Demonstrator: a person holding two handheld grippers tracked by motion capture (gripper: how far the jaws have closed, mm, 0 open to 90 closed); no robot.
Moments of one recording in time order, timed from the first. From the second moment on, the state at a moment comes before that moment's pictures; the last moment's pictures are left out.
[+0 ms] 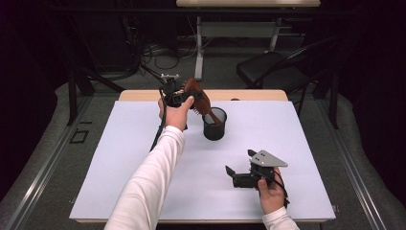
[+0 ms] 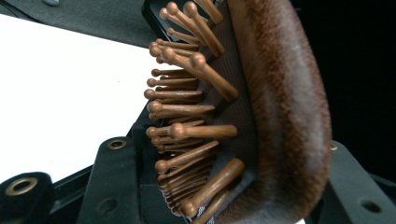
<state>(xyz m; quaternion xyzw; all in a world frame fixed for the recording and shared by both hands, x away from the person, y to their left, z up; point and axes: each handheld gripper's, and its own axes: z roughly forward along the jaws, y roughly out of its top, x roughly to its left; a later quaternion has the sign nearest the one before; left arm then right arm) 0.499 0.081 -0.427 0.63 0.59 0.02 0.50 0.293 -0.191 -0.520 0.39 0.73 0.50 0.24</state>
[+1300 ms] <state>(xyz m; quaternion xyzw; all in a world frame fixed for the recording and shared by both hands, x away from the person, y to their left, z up) 0.502 0.084 -0.450 0.62 0.61 0.01 0.50 0.294 -0.190 -0.521 0.39 0.74 0.50 0.24</state>
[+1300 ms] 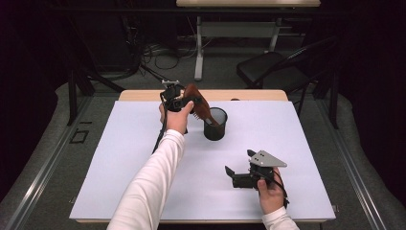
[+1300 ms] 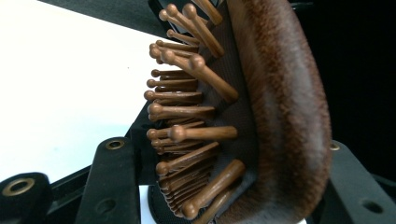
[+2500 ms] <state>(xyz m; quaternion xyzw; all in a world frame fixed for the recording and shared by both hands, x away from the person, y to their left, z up) 0.500 0.089 -0.459 0.62 0.58 0.02 0.53 0.294 -0.188 -0.522 0.38 0.74 0.50 0.24</state>
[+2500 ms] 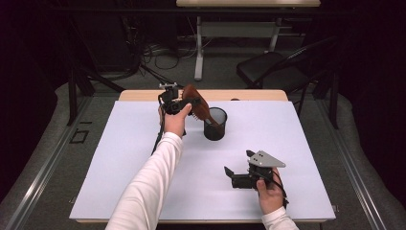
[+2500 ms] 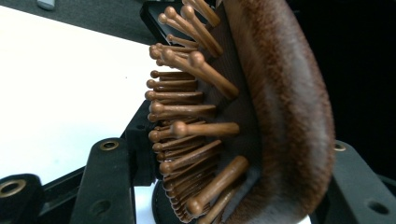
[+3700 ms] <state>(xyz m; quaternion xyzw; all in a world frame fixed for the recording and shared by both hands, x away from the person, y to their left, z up) 0.501 0.092 -0.459 0.61 0.59 0.02 0.54 0.294 -0.188 -0.523 0.38 0.74 0.50 0.24</state>
